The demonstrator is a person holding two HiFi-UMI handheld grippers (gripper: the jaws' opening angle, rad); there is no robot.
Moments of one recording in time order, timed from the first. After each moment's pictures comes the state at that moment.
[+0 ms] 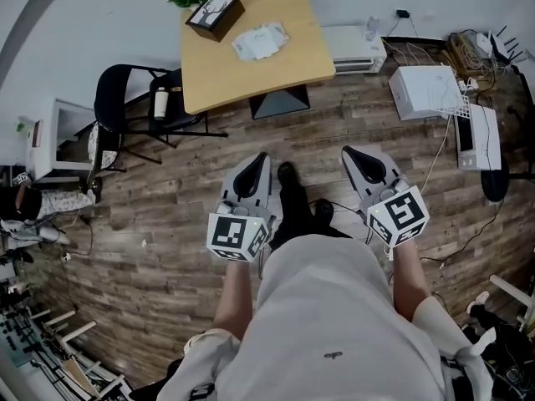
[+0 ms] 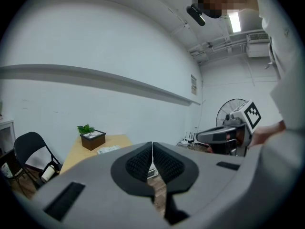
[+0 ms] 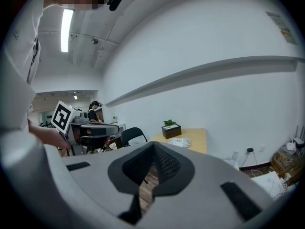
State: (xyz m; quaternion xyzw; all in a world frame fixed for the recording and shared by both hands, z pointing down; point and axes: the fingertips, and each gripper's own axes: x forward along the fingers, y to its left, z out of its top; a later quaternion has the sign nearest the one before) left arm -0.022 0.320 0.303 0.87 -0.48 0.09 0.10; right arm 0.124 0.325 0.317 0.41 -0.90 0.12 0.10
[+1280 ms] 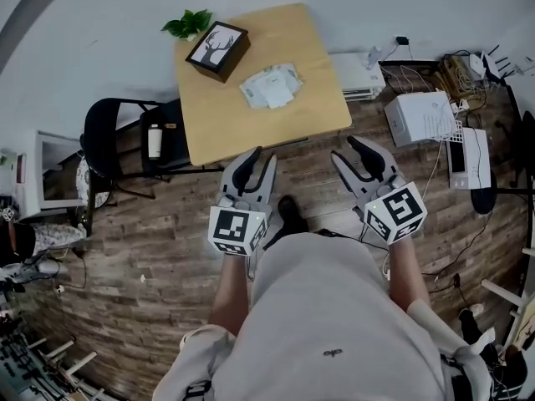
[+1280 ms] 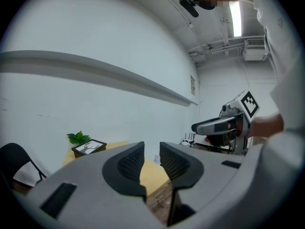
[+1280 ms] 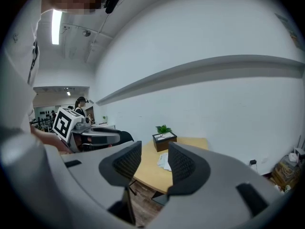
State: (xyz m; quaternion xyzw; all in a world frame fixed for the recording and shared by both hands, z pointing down) left arm -0.085 0.107 0.307 0.90 -0.43 0.09 0.09; right arm 0.049 0.119 0.297 0.44 -0.88 0.11 0.11
